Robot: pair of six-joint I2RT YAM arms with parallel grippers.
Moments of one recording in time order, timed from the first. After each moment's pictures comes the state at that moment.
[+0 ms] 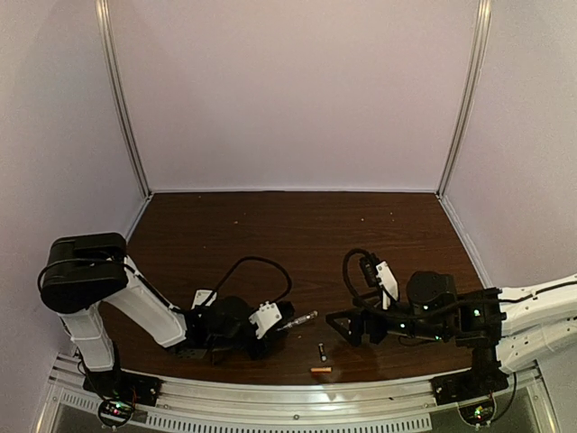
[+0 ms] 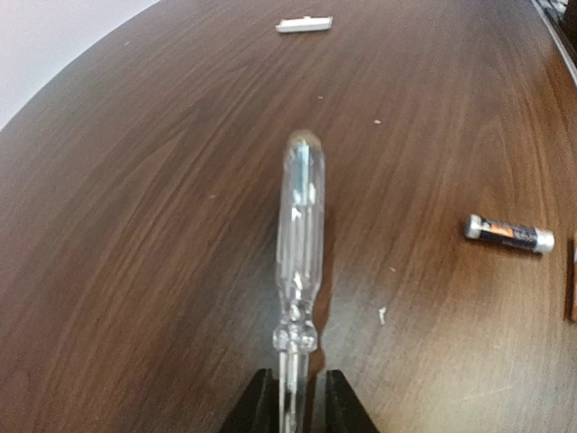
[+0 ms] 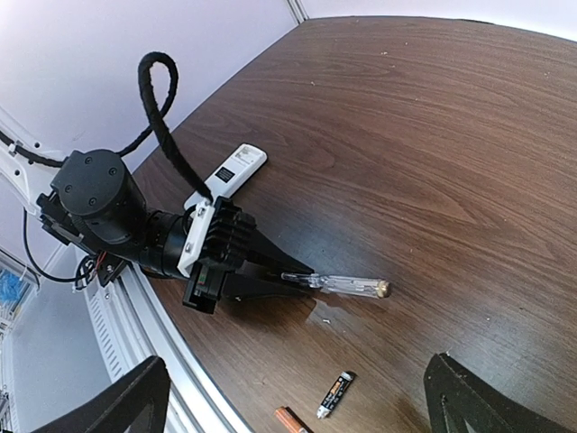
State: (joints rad) left arm -1.18 1.82 0.50 0.76 -0.11 0.09; right arm 1.27 0.99 0.50 0.06 0.24 0.61
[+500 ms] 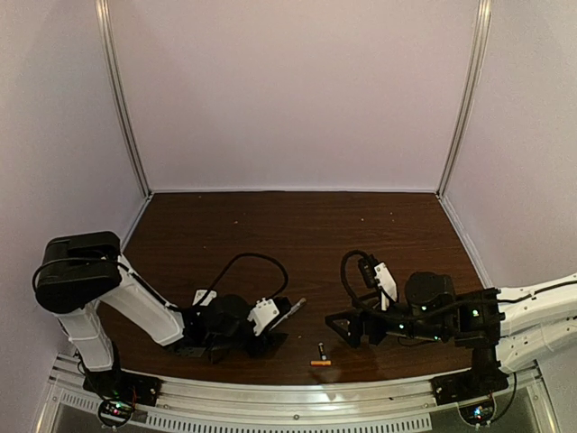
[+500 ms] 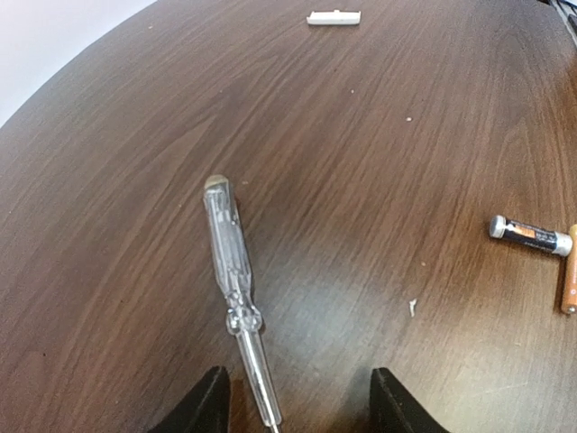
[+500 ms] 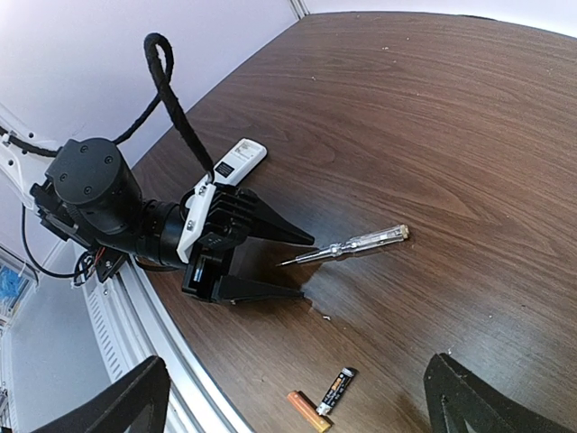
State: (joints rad) left arm -1.18 1.80 0.50 0.72 -0.16 0.05; right arm 1.27 1.01 0.50 0.06 0.23 0.61
